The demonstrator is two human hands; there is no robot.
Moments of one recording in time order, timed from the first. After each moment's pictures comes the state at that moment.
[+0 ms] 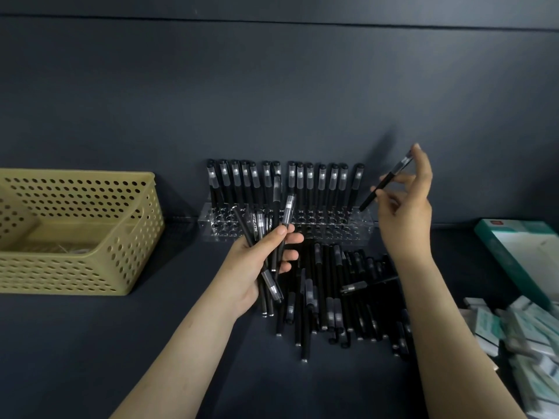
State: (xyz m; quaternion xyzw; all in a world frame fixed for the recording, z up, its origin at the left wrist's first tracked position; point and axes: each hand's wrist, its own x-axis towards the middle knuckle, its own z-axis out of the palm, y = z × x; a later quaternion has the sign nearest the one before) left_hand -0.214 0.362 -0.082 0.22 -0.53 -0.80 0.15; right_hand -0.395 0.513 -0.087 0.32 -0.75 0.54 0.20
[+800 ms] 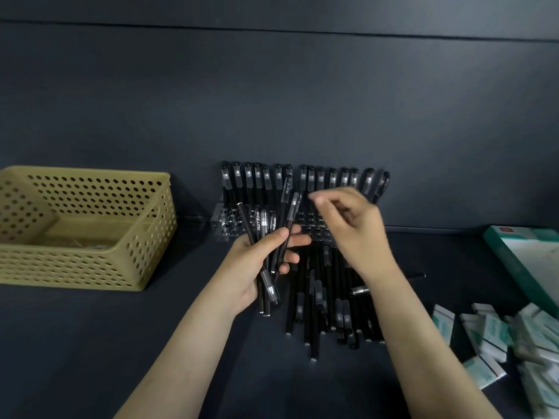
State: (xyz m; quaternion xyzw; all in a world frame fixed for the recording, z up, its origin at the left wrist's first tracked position) left_hand -0.203 0.353 -0.074 0.21 -0.53 -0.81 0.14; right_hand -0.329 0.468 -0.060 0.40 -0.71 0.57 0.03
